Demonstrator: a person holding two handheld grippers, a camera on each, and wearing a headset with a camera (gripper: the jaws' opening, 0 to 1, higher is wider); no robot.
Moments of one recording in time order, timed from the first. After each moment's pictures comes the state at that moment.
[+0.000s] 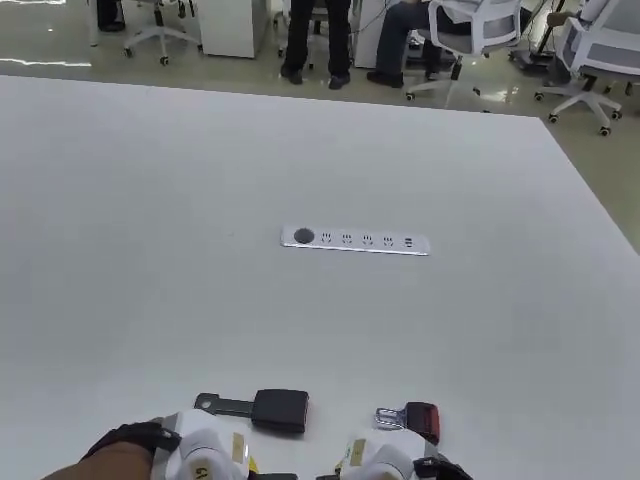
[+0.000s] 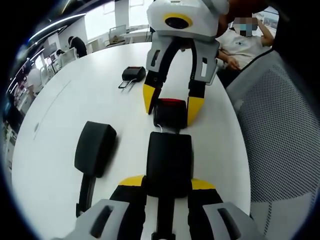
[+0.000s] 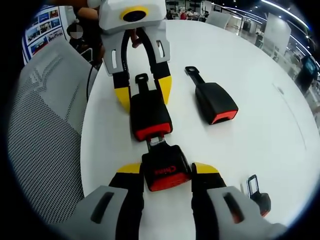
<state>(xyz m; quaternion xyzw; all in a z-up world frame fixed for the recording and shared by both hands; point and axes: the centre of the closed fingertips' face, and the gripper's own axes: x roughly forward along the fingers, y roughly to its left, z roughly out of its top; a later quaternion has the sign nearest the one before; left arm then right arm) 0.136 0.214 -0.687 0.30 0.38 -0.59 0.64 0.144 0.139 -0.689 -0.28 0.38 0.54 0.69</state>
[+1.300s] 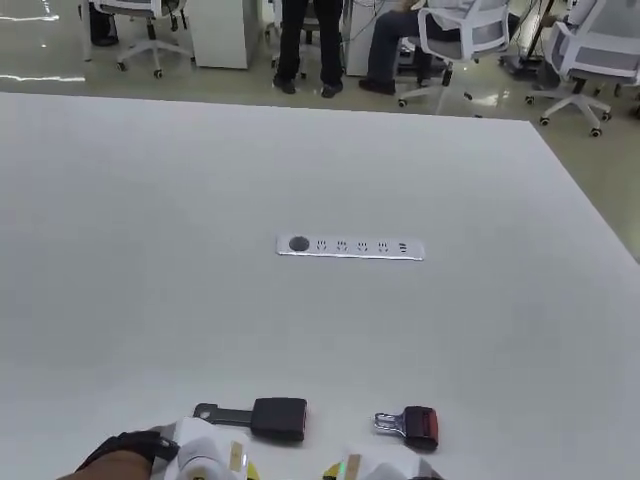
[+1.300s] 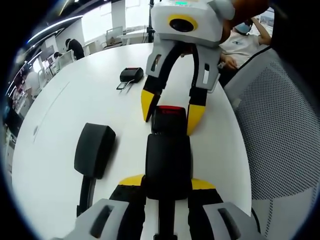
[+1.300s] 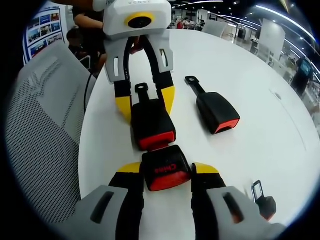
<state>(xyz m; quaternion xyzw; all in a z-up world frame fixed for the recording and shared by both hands) 0.137 0.214 -0.689 0.31 0.37 -0.60 0.64 0.150 0.160 -0.696 -0.25 0.35 0.54 0.72</state>
